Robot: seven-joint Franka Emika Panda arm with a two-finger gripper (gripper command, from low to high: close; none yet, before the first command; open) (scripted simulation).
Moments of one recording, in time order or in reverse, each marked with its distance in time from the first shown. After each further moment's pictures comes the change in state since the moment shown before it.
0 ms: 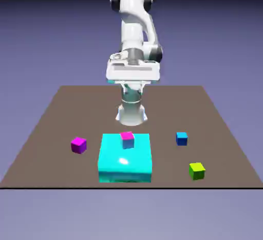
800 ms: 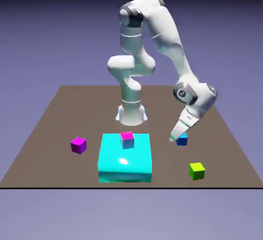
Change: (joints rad) arm -0.043 0.870 0.751 0.331 -0.611 -0.914 0.118
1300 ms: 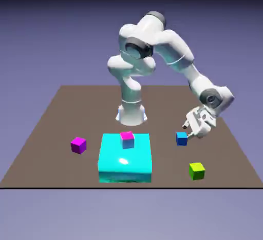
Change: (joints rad) arm 0.005 0.430 0.163 0.087 -0.382 -0.272 0.111
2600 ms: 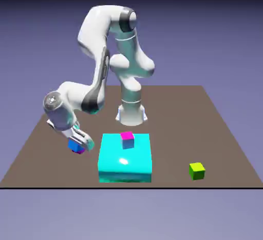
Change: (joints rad) arm -0.443 -0.431 -1.051 0.287 1.066 0.156 0.057
